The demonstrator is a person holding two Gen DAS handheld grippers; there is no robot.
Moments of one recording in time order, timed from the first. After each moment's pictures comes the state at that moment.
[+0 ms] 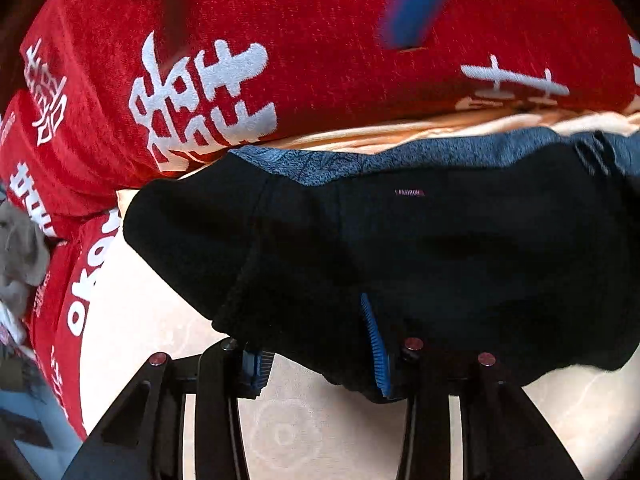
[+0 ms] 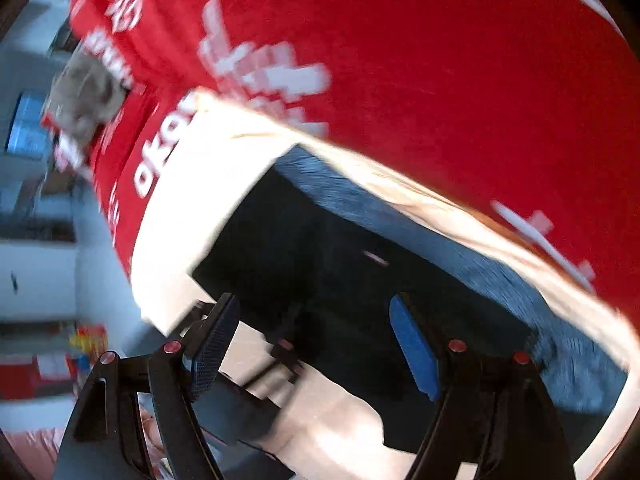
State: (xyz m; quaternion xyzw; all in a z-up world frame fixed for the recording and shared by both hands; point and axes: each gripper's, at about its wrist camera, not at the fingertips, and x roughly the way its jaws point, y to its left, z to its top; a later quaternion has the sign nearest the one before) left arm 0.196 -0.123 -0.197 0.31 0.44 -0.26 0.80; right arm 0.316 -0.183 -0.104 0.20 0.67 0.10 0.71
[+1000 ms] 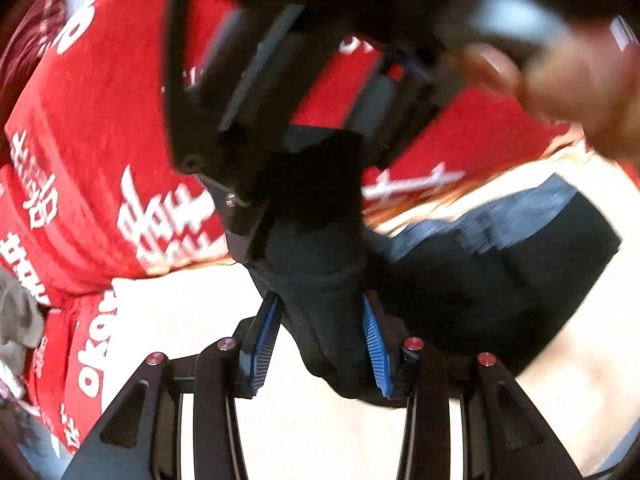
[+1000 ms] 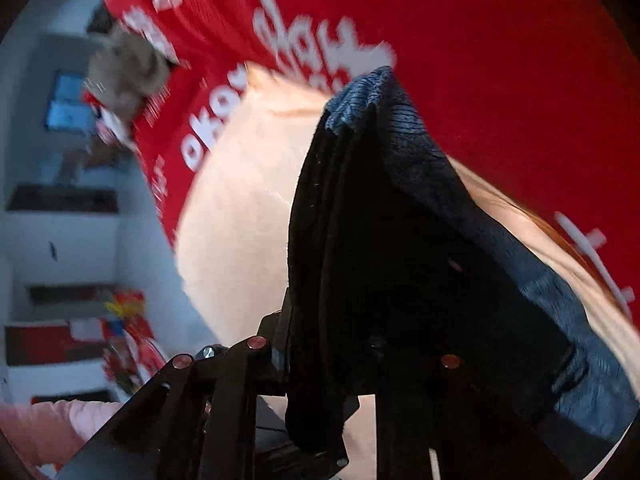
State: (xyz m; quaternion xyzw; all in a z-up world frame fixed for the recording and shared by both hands) left arm 0.133 -0.184 -0.082 0.30 0.36 -0.36 0.81; right arm 0.281 -0.205 -0.094 0.28 0.63 0.16 0.71
